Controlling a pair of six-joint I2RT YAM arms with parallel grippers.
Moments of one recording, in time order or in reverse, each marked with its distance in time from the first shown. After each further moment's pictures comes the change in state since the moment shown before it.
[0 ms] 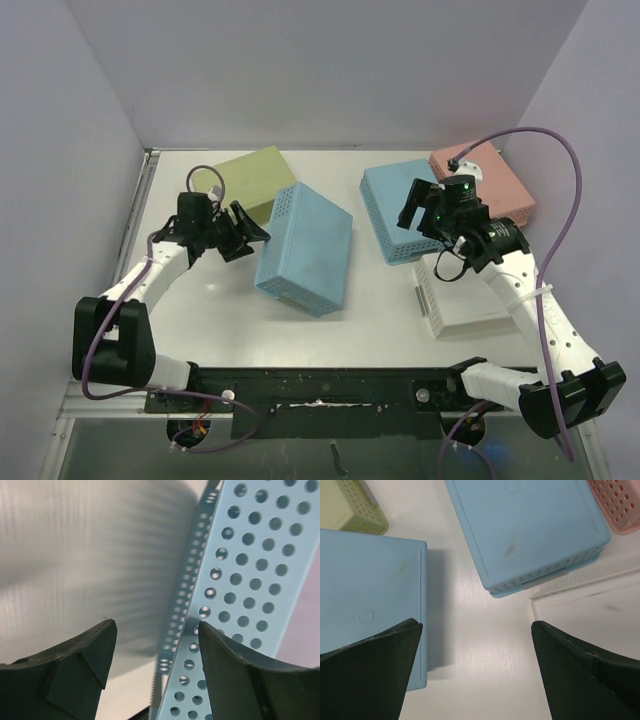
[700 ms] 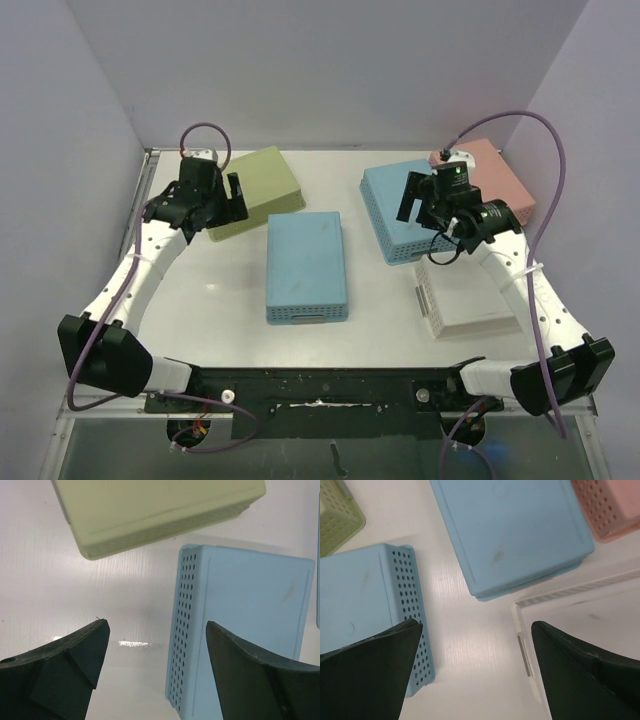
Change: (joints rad) left arm -0.151 -0.030 0.390 -0.468 -0.656 0.363; right arm -0.006 0.117 0.076 -0.052 0.007 -0.064
